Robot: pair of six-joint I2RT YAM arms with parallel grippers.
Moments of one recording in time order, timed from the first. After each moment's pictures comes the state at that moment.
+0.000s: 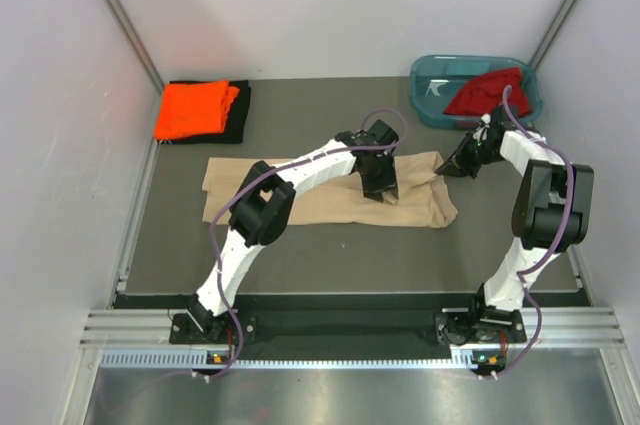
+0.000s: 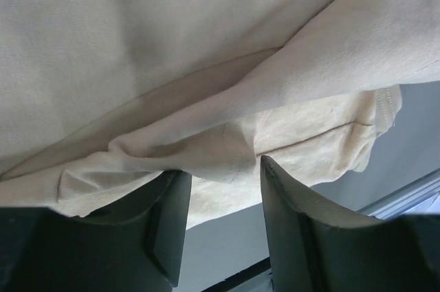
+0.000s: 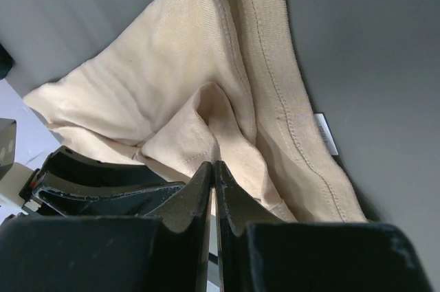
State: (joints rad) left arm -0.81 2.32 1.95 -0.70 0.18 -0.89; right arm -0.15 1.84 1.26 -0.63 -0.55 0.52
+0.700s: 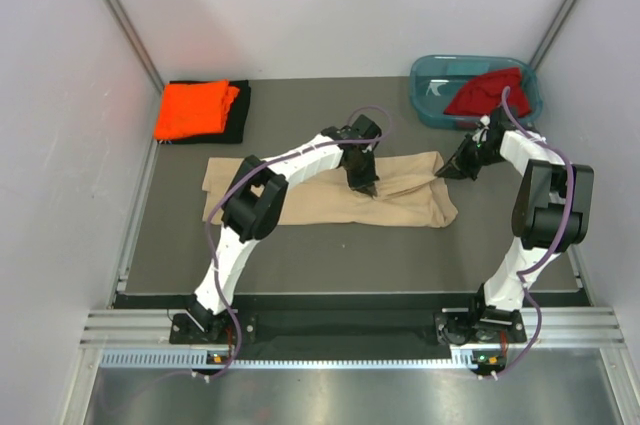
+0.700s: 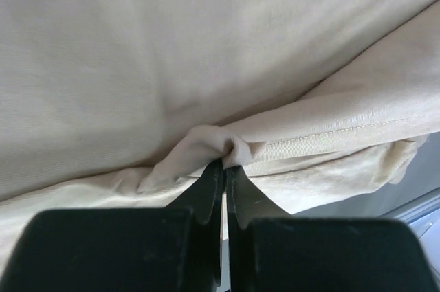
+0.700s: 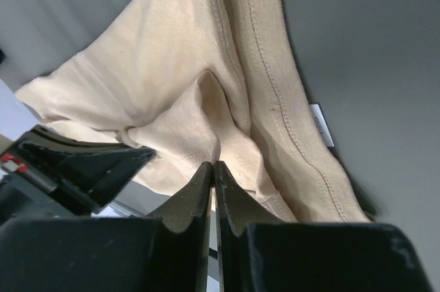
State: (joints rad) left arm -0.73 2.31 1.89 -0.70 0.20 -0.83; right arm -0.15 1.84 1.26 -0.65 -0.55 0.51
